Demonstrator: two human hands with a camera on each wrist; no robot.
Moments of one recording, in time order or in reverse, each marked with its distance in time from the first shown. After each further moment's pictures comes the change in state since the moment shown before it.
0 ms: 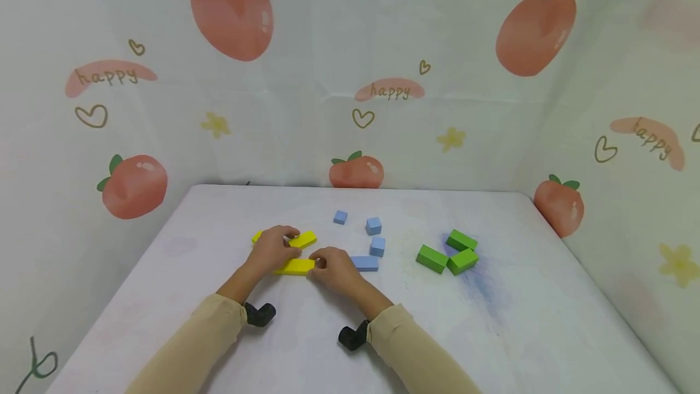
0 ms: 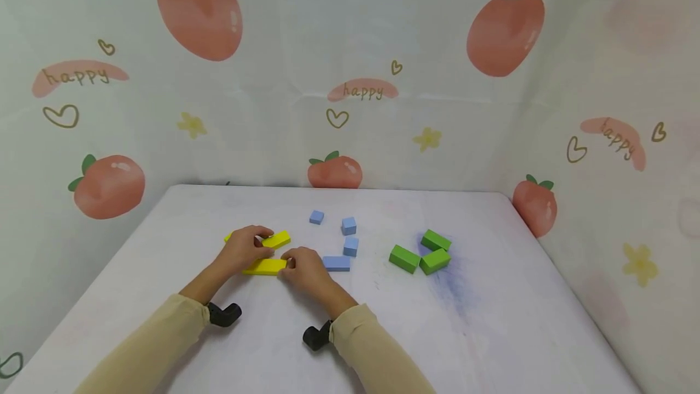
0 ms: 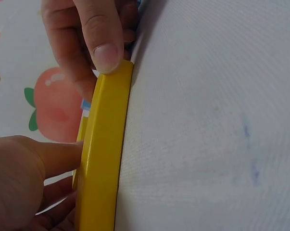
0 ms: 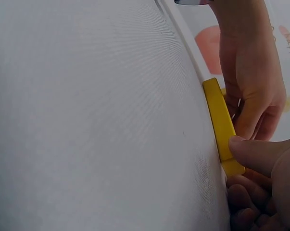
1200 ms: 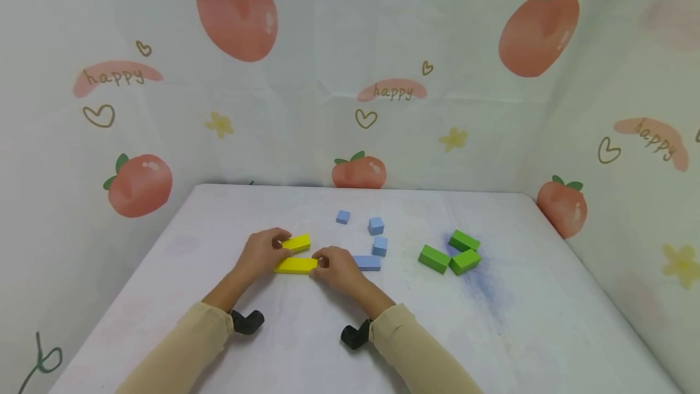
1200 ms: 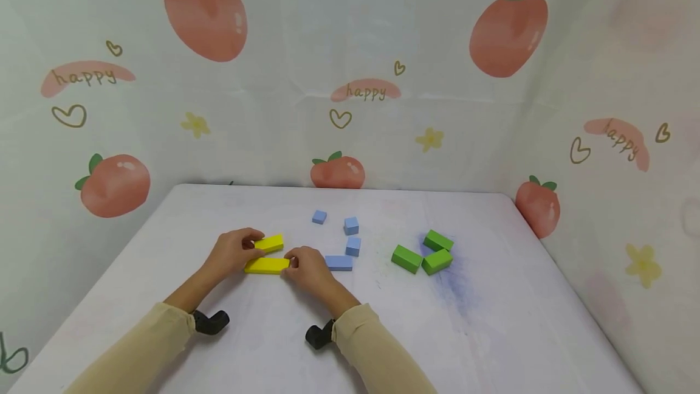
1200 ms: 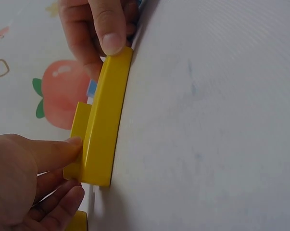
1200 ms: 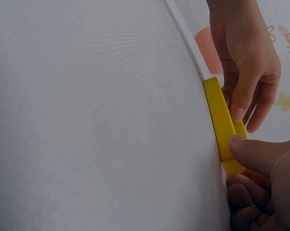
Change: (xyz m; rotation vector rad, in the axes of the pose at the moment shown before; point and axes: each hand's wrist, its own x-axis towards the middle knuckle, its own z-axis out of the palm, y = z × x) left_hand -0.017 -0.014 -0.013 -0.025 0.064 -0.002; right_hand 0.000 0.003 0.002 0.000 0.004 0.001
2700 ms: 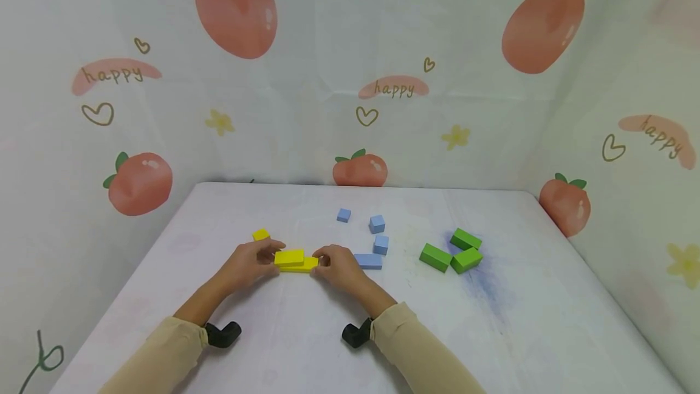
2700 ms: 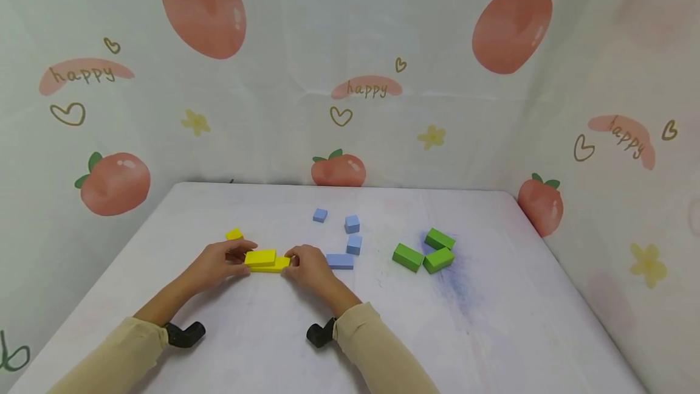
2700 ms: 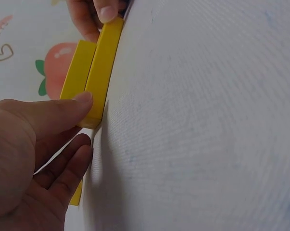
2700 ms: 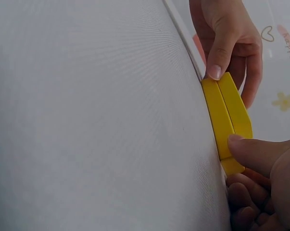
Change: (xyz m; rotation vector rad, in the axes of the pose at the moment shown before) left_hand -0.026 -0.027 -0.017 -0.064 -0.117 0.153; right_hand -0.002 -0.001 -0.001 0.007 0.020 -0.019
